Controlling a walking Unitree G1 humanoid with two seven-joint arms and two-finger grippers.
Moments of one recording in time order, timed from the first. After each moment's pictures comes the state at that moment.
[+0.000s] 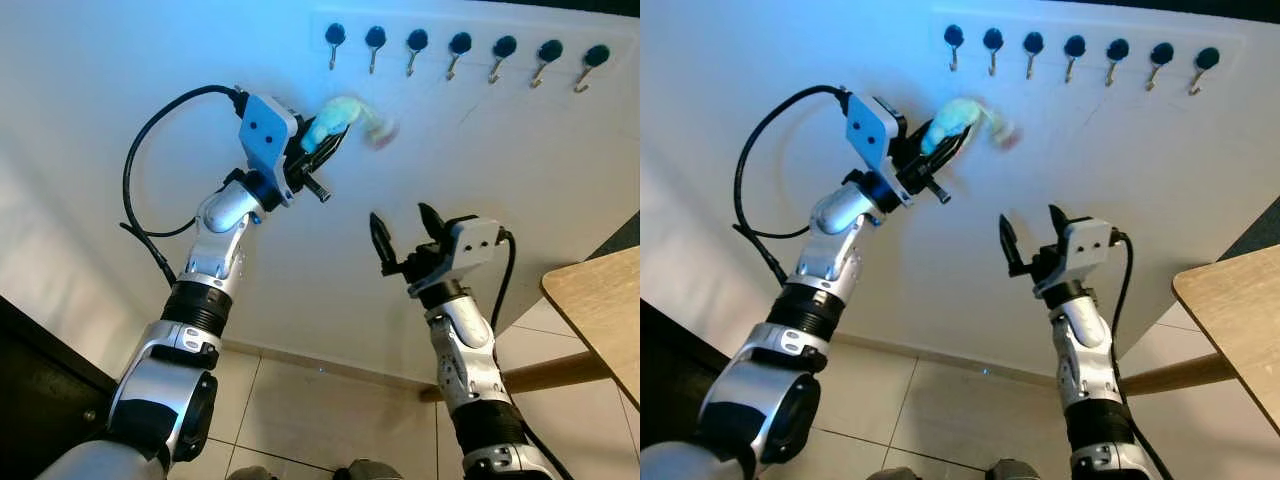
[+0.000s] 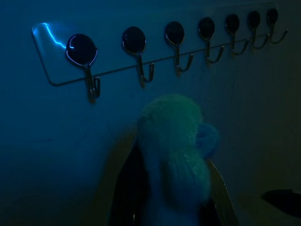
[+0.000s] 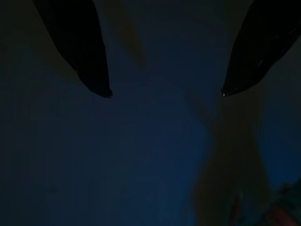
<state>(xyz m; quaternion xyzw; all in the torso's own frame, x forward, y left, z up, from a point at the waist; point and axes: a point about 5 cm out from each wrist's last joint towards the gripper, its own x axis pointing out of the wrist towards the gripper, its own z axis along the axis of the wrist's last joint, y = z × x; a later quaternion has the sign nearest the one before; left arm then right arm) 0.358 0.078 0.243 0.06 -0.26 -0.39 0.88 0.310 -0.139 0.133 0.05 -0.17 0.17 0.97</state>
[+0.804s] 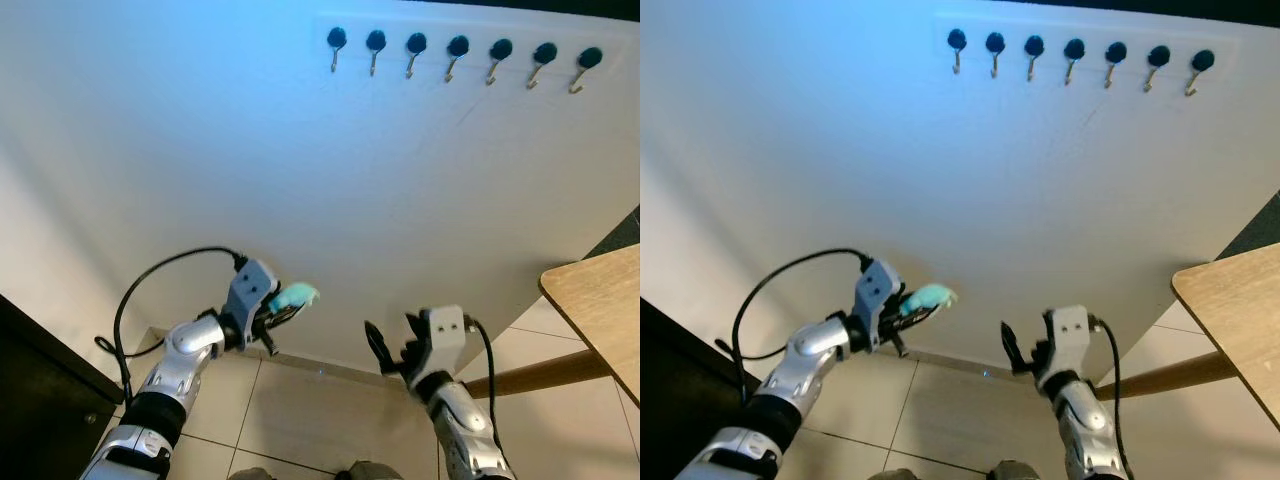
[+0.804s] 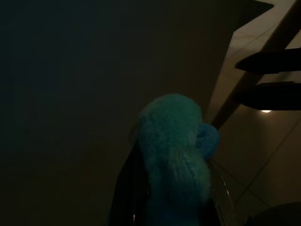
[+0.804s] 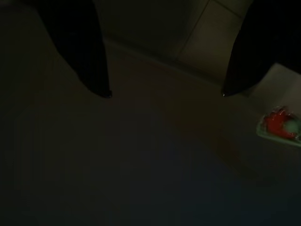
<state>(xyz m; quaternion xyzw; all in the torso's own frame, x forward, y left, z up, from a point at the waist) 0.292 0.135 0.052 0.09 0.09 -0.42 0.90 0.243 -0.162 0.002 0.06 0.12 0.12 0.98</state>
